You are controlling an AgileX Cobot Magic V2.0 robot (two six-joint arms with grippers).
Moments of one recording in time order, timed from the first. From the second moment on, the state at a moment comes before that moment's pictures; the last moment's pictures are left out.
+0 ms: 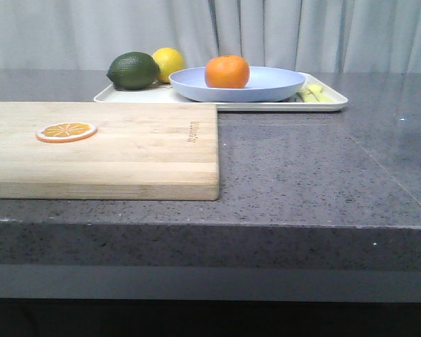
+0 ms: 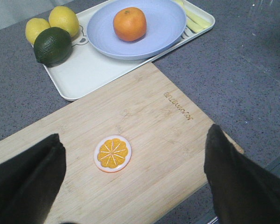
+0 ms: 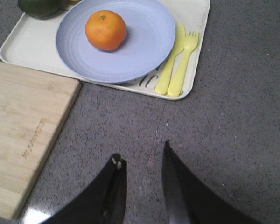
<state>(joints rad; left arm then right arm) -0.68 0.88 -1.04 0.21 0.78 -0.08 0.21 1.18 -1.42 0.08 0.98 0.01</state>
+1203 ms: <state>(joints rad) -0.68 0.88 -1.04 0.21 0.78 -0.08 0.21 0.71 -1.04 0.08 0.98 -0.14</state>
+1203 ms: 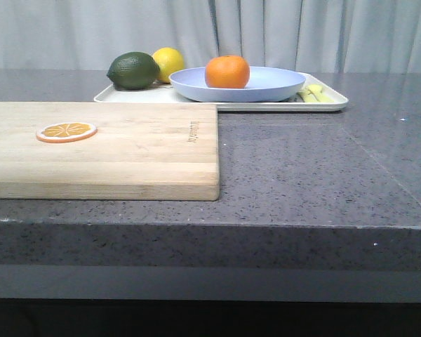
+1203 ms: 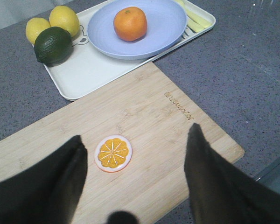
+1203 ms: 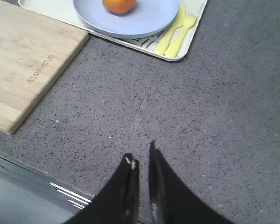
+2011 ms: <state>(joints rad) -0.68 0.87 -1.03 0.21 0.78 -0.08 0.21 0.71 -1.04 0.08 0.98 -0.14</state>
